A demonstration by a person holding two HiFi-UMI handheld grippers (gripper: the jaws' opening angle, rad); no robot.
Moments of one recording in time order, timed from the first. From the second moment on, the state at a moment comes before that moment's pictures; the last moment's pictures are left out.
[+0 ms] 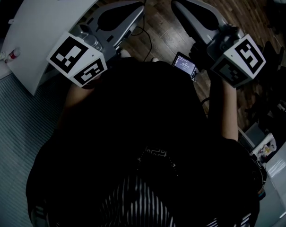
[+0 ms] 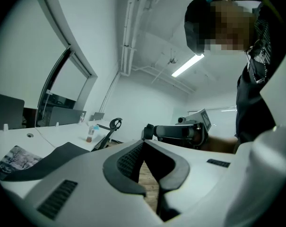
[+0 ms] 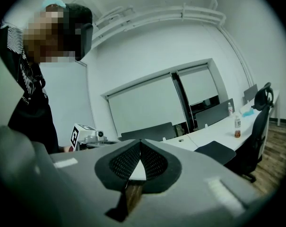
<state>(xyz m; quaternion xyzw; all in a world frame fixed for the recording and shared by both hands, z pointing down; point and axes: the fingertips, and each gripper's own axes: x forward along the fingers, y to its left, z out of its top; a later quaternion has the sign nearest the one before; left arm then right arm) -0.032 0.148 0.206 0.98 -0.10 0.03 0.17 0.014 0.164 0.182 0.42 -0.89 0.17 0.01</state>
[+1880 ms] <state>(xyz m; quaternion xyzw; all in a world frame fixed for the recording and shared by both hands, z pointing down) -0.070 0.007 0.226 0.96 -0.23 0.02 0.17 -0.023 -0.003 0.199 0.29 -0.94 0.18 0.03</state>
